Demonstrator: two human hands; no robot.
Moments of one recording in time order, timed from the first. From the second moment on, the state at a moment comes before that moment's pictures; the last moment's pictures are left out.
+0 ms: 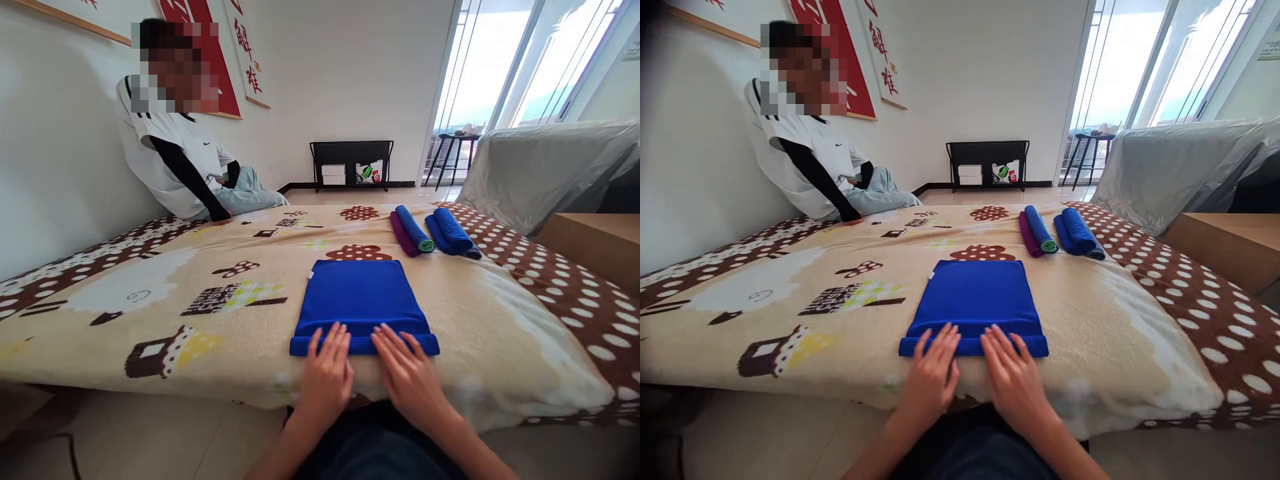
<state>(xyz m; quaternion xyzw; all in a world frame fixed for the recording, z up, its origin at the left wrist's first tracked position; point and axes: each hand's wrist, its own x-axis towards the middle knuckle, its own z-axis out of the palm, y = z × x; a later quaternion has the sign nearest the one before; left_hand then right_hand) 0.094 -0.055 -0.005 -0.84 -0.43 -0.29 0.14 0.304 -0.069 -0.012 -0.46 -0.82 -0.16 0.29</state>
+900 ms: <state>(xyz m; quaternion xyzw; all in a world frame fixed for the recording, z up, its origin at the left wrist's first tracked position) -0.025 -0.031 0.019 -0.85 -0.45 -0.25 0.08 0.428 -0.057 -0.003 -0.49 -0.83 -0.05 0.28</state>
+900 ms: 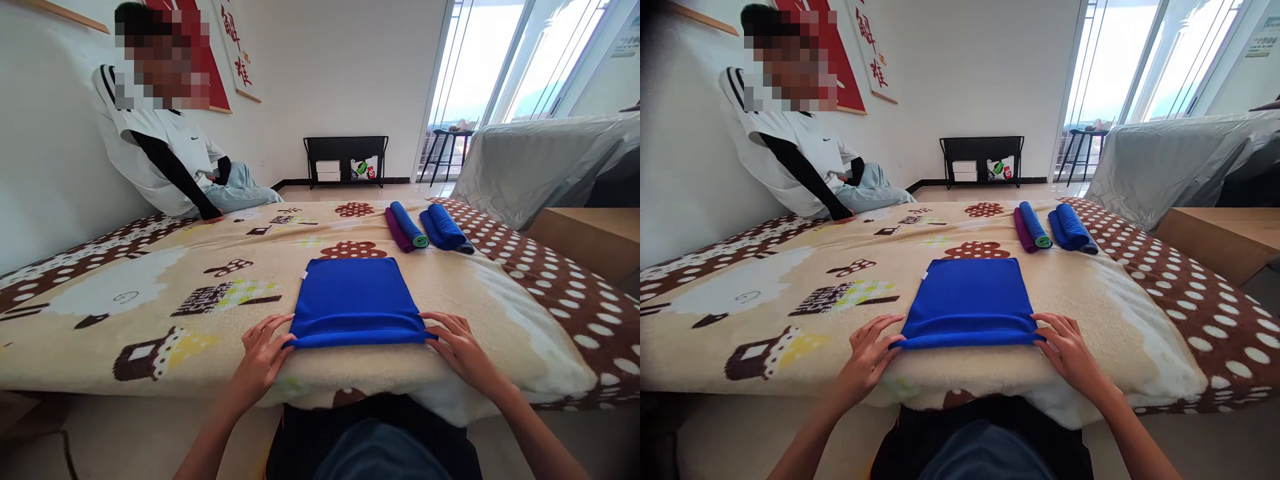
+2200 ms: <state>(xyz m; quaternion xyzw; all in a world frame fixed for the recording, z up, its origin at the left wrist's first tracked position) 0.041 -0.027 0.006 -0.76 -0.60 -0.23 0.12 0.384 -0.045 -0.019 -0.57 -0.76 -0.15 0.26</state>
